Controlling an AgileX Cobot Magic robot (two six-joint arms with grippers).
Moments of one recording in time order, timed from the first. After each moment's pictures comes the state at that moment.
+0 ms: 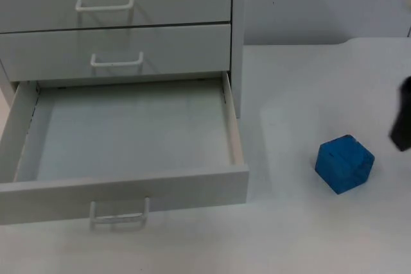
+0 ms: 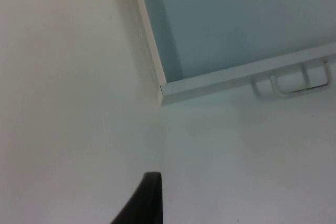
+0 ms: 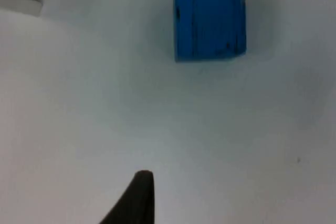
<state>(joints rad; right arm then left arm) 0.45 1.47 -0.94 -0.12 0.79 0.09 0.01 0.66 -0.61 -0.19 0.99 0.18</state>
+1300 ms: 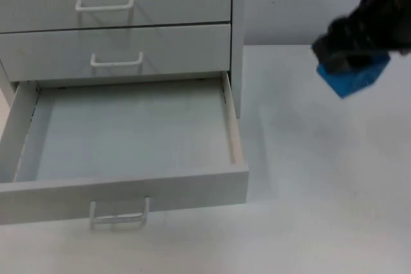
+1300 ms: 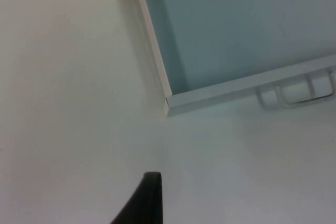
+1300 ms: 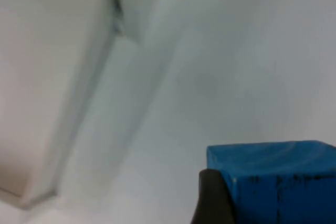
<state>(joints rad) 0.55 1.63 -1.12 -0.33 0.50 0.27 0.01 0.66 -0.61 -0.18 0.96 0.19</state>
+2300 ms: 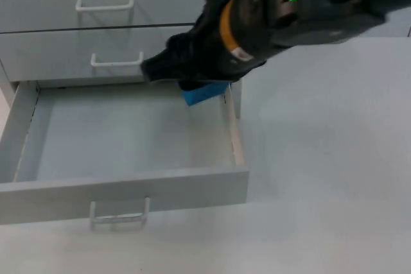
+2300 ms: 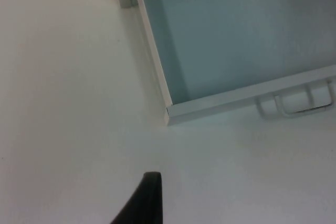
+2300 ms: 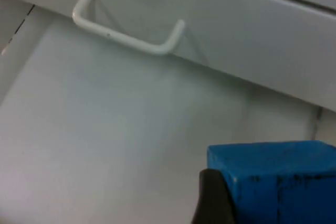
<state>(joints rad) 0.89 1.97 -1.34 -1.08 0.39 1.27 0.01 0.66 -0.61 -0.18 0.93 0.19</state>
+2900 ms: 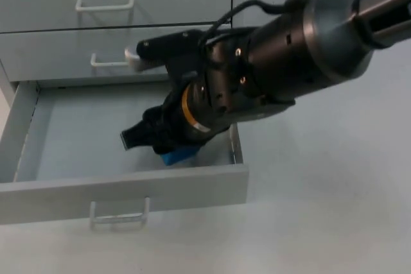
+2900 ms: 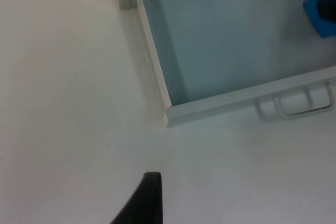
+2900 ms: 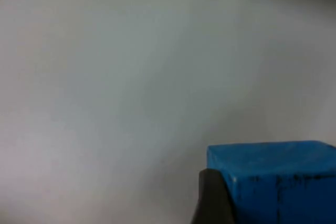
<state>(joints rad) 0.89 2.25 -1.47 -1.09 0.30 1.34 0.01 0.66 -0.61 -0.19 0.93 0.19</state>
